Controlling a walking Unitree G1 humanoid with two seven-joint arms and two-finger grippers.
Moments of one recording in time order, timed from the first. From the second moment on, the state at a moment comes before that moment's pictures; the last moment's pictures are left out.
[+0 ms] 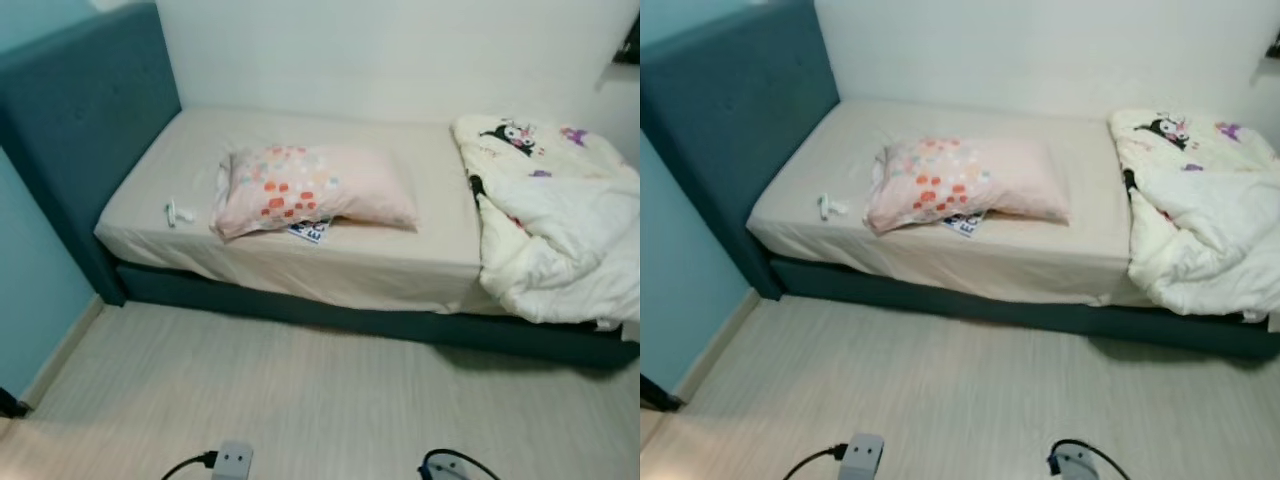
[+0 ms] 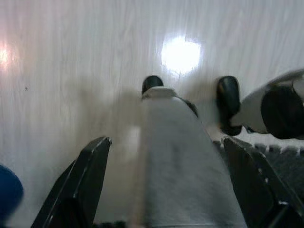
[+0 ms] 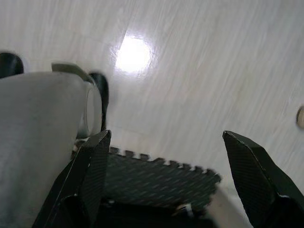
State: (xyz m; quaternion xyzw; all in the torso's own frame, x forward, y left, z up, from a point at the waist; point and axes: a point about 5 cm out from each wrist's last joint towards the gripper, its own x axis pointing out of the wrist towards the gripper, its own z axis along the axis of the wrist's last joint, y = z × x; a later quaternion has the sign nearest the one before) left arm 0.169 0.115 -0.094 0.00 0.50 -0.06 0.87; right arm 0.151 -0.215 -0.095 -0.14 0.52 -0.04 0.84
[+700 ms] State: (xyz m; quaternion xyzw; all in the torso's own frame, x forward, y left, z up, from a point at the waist) left arm 0.171 0.113 -0.092 0.00 0.50 -0.06 0.87; right arm 0.149 -0.261 -0.084 -0.18 0.52 -0.09 0.83
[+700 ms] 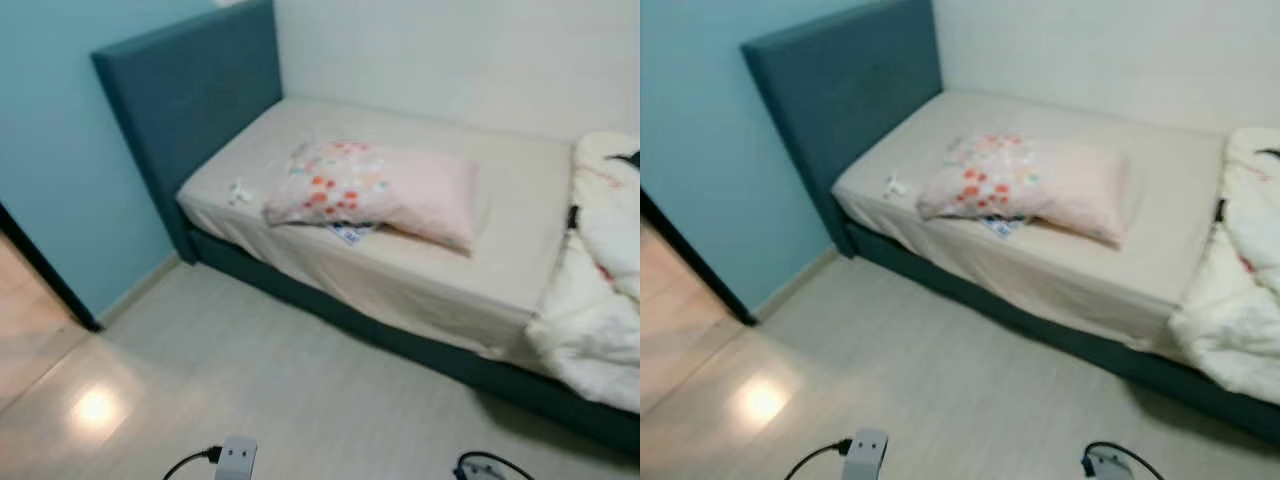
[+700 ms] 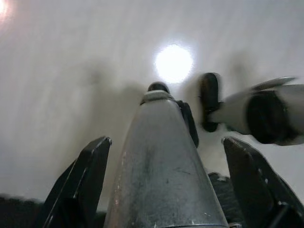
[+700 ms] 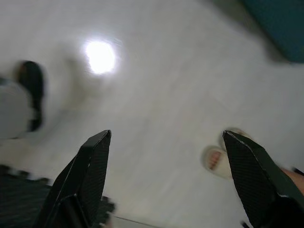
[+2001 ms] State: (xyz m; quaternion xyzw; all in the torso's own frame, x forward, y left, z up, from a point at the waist) left arm 0.172 0.112 -0.092 0.00 0.49 -0.07 0.87; right arm 0.173 -0.251 -0.077 -0.18 0.50 -0.09 0.84
